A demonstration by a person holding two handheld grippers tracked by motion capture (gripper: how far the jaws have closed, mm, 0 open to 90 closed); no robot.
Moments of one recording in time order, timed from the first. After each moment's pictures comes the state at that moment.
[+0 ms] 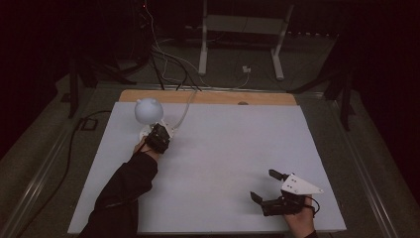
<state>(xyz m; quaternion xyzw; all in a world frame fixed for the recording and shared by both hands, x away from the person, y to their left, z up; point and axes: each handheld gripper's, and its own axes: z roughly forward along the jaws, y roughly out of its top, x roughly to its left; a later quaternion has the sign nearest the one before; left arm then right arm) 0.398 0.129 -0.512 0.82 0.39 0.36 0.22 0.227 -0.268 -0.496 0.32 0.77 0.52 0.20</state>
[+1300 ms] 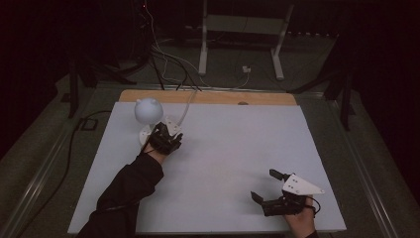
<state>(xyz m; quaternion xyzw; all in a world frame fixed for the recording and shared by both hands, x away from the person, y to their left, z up) 0.373 0.112 -0.476 0.81 0.40 0.29 0.32 0.225 -0.269 -0.495 0.32 0.77 0.52 0.20</state>
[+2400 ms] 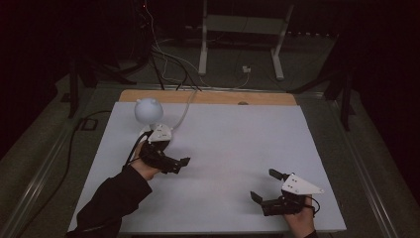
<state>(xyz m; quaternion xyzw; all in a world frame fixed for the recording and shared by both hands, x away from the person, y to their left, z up) 0.318 0.135 -0.436 0.83 0.35 0.11 0.42 0.227 -0.268 -0.495 0.32 0.77 0.52 0.20</state>
